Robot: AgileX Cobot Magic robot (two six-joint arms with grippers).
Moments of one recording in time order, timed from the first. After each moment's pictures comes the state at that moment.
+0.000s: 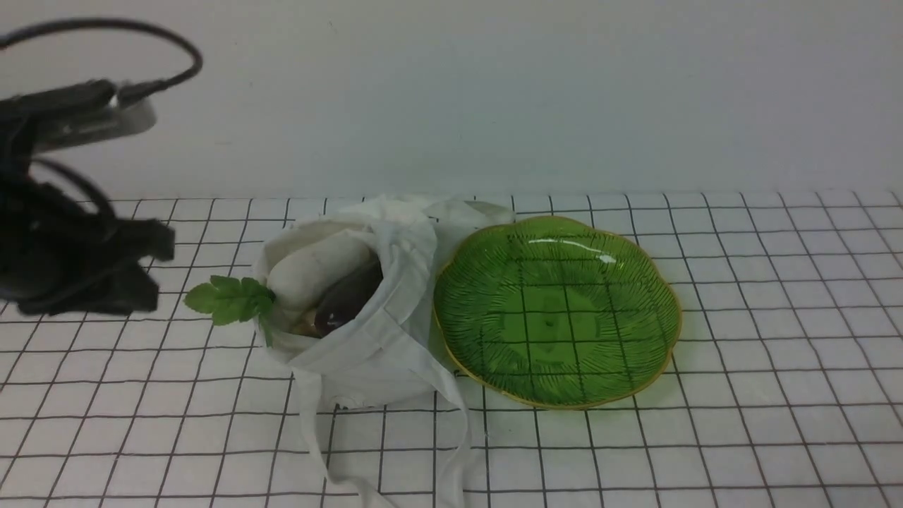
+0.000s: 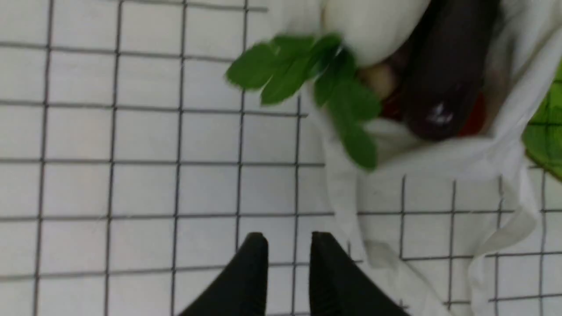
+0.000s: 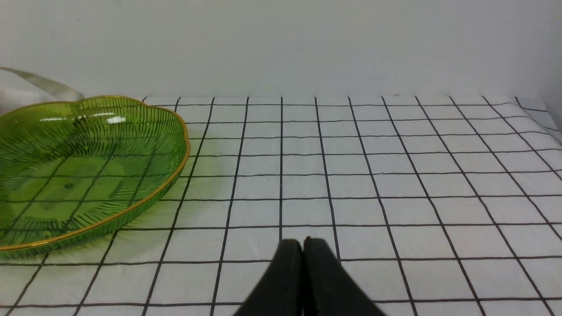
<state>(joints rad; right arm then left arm) -0.03 -0.01 0.03 -0.03 0.35 0.02 -0.01 1.34 -1.16 -0.24 1.02 0.02</state>
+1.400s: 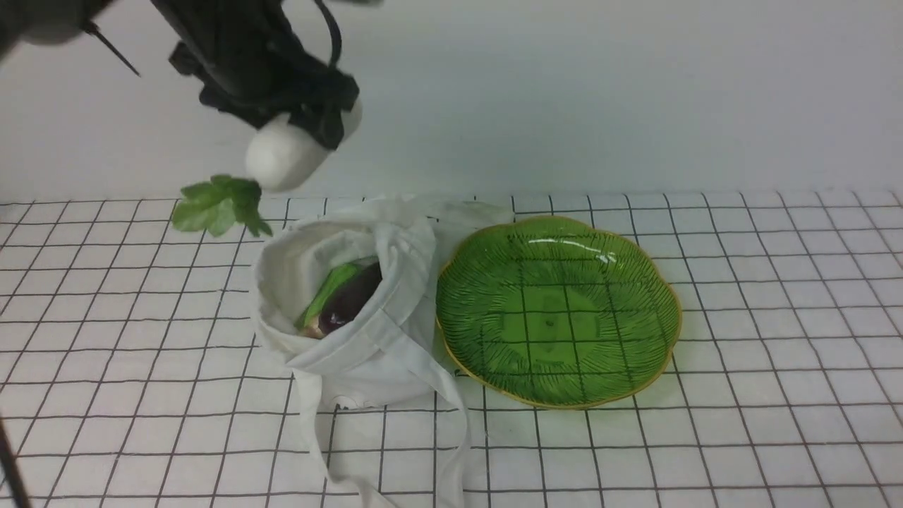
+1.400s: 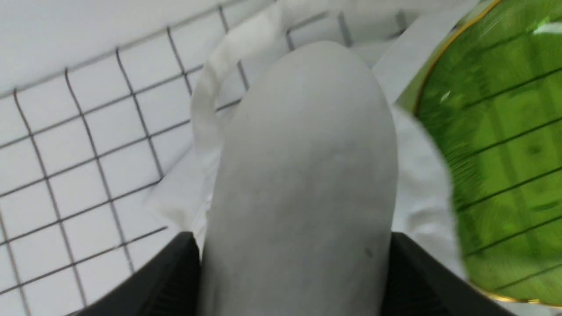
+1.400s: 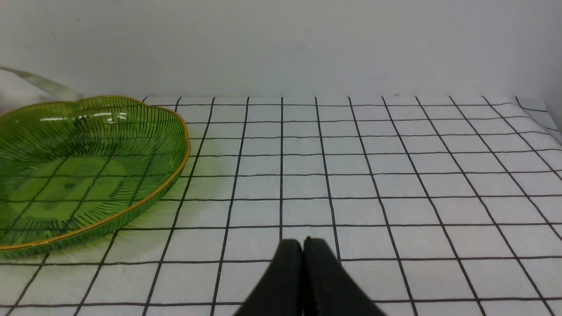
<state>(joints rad) -0.03 -0.01 0.03 -0.03 0.35 0.02 -0.25 1.90 -2.02 -0.12 1.23 0.09</state>
